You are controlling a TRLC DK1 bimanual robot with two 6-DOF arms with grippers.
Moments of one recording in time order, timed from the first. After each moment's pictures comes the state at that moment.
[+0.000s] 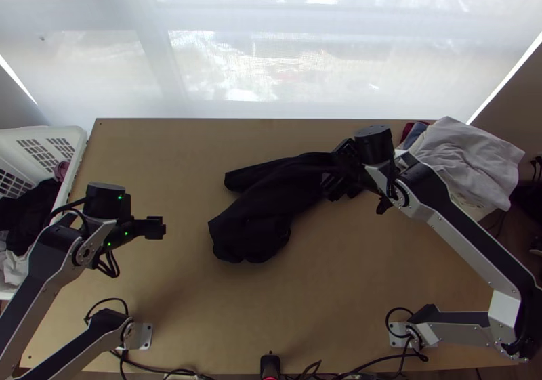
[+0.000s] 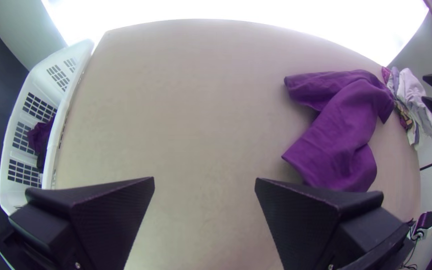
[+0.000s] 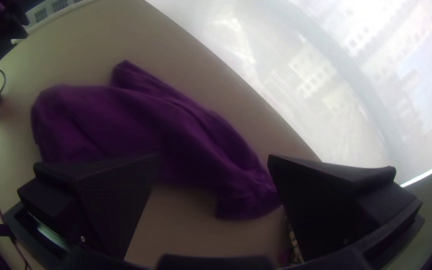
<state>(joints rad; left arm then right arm) -0.25 0.93 0.97 -0.99 -0.15 -0.25 0.58 1.43 1.35 -0.67 0.12 -0.34</state>
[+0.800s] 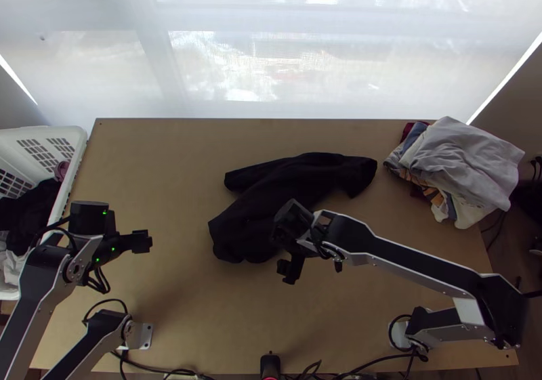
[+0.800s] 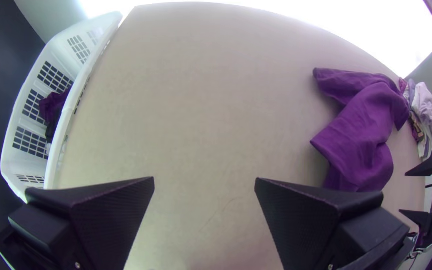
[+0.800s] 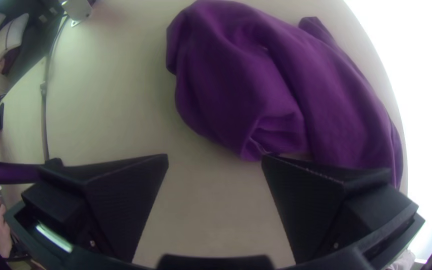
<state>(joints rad) -0.13 0.80 0.85 -1.05 -0.14 -0.25 1.03 1.55 1.19 -0.74 -0.03 -0.25</state>
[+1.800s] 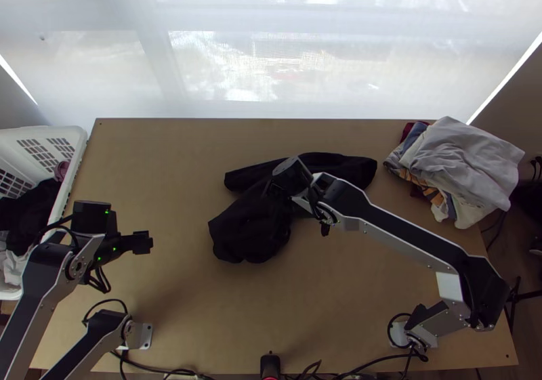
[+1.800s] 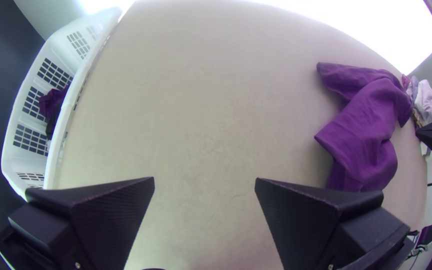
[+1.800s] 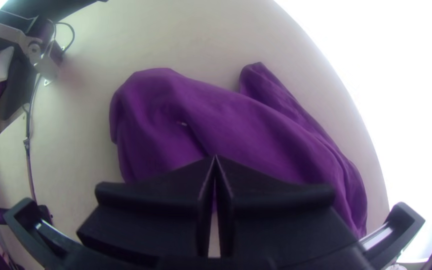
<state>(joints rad) -0.13 0.82 0.85 -1.05 -0.14 -0.24 0.89 1.68 1.43 -0.66 -0.06 -0.30</state>
